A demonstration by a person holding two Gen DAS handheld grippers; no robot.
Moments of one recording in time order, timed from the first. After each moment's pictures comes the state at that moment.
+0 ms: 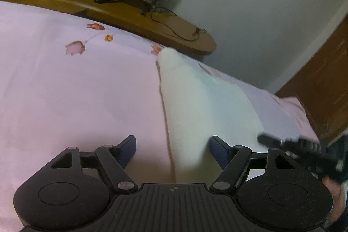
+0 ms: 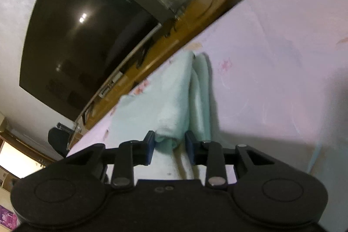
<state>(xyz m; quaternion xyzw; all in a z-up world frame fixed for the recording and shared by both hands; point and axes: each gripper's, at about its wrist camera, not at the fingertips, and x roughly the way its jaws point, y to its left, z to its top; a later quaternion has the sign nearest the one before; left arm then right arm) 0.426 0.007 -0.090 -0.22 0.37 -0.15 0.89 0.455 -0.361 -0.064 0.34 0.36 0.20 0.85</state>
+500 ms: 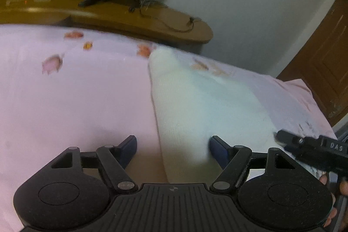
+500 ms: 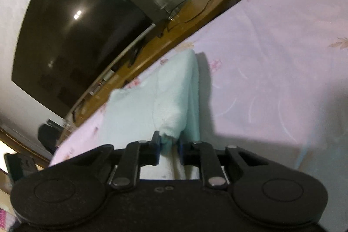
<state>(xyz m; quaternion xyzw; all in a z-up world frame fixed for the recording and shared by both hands) 0.454 -0.019 -0.081 -0.14 0.38 -0.17 0.90 0.432 -0.366 -0.056 0.31 0.33 0.18 0.87</state>
